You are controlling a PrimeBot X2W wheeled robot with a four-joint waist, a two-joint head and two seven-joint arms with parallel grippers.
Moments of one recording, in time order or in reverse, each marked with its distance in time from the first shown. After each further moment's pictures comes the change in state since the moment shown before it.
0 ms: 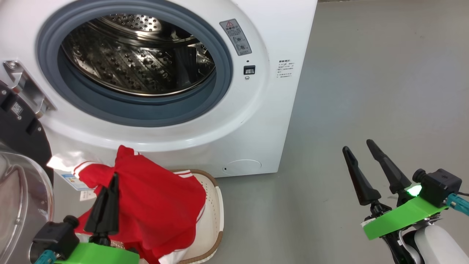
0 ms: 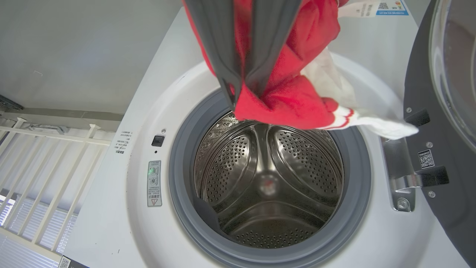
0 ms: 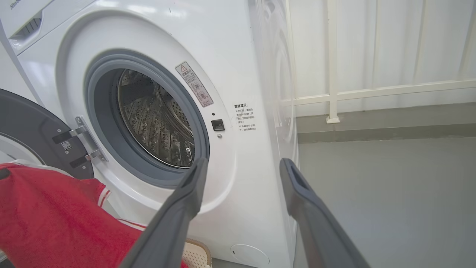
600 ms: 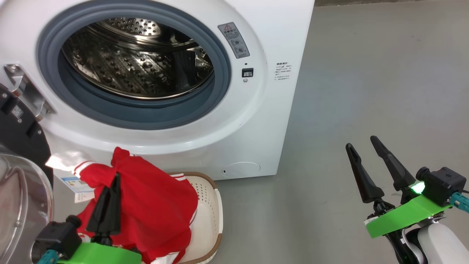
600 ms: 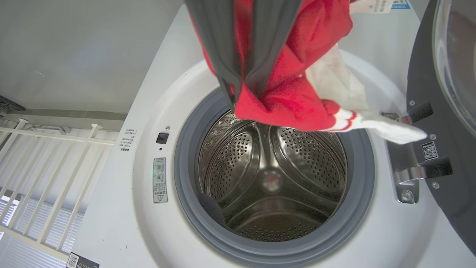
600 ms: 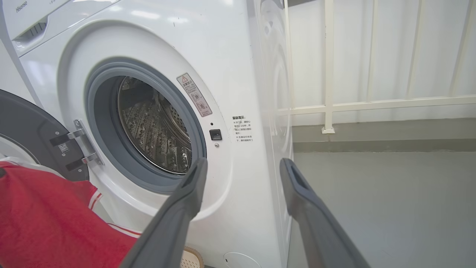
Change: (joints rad) left arm 0.002 0.002 -0.011 -0.009 0.007 0.012 0.001; right arm 0.000 -0.007 -0.017 -0.023 -0.026 0.000 0.000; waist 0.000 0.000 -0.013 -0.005
